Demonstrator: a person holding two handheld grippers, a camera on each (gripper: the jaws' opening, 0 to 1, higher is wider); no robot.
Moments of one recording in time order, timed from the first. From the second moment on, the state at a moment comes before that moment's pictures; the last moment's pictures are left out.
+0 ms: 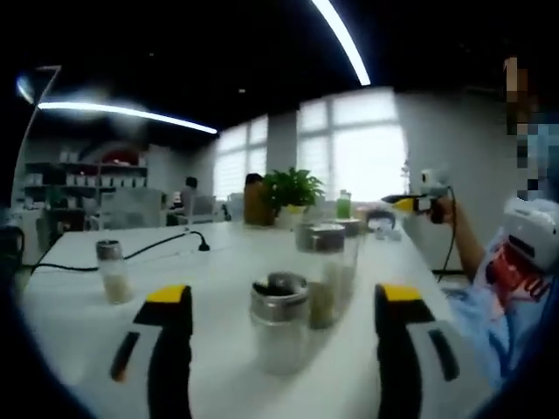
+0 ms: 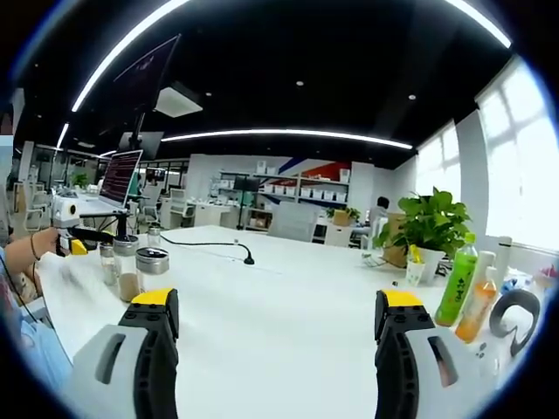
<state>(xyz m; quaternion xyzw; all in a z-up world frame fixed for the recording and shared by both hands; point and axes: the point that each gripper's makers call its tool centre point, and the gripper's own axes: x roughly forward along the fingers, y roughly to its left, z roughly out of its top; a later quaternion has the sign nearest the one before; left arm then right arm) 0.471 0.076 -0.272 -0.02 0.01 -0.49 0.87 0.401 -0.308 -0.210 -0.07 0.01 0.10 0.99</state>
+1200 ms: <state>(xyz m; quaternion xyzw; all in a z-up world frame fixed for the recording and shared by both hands) 0.478 0.081 -0.277 -0.05 0.01 -0.21 0.98 0.399 -0.306 -0.207 -0.07 0.01 0.11 0.99</state>
